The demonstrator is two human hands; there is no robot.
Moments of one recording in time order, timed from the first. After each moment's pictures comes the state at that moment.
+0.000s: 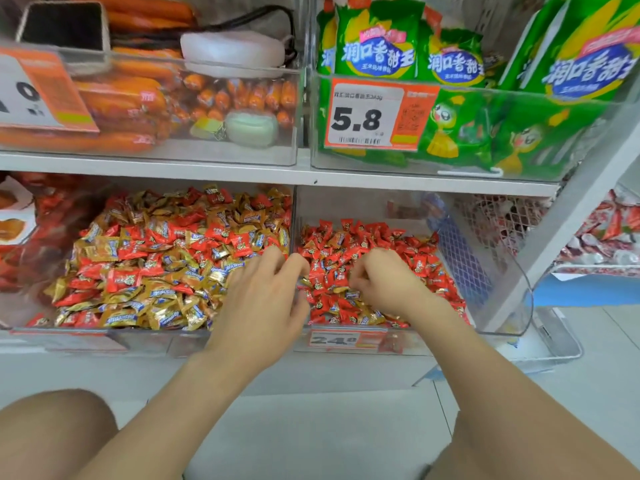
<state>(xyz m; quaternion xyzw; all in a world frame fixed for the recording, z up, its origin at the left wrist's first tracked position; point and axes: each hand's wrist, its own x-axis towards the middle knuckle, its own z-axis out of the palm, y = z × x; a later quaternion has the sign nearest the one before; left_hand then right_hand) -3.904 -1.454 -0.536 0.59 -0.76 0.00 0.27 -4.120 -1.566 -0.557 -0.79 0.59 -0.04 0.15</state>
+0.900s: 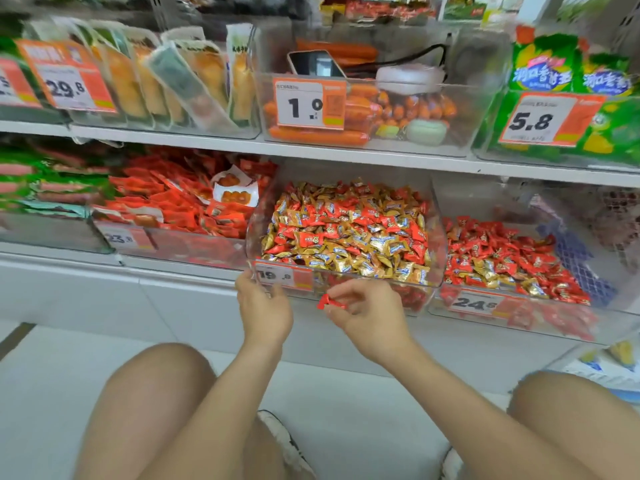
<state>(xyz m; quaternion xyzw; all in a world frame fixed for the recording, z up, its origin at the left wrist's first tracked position) -3.718 -1.343 -0.597 0.74 -0.29 -0.25 0.56 -3.887 -1.360 -0.553 -0.70 0.51 -0.32 0.38</state>
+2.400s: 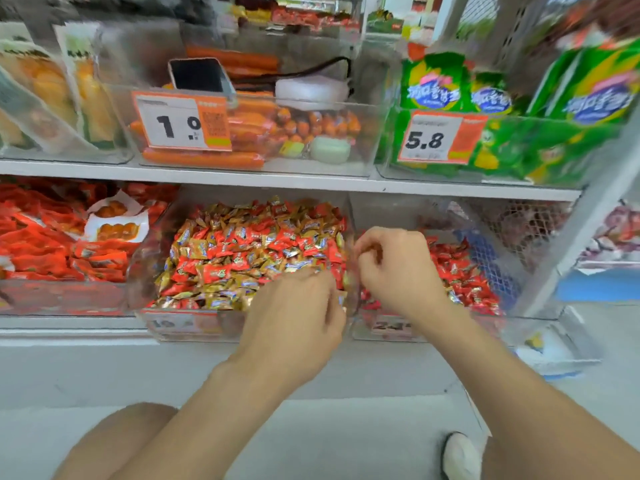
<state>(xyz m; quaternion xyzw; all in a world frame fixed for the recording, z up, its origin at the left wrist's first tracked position) -3.850 -1.372 -0.475 0.62 -0.75 -0.05 0.23 -4.017 -1.464 -0.476 -0.76 0.57 -0.32 0.07</state>
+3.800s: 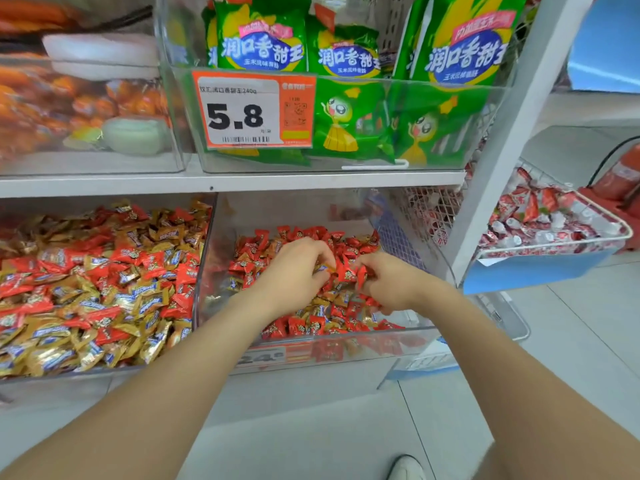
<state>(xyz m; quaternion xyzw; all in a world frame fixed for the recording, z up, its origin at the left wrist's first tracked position) -4.024 -1.560 -0.543 0.51 -0.80 -0.20 0.22 -4.232 -1.558 -0.531 -0.68 0.62 -0.09 0.38</state>
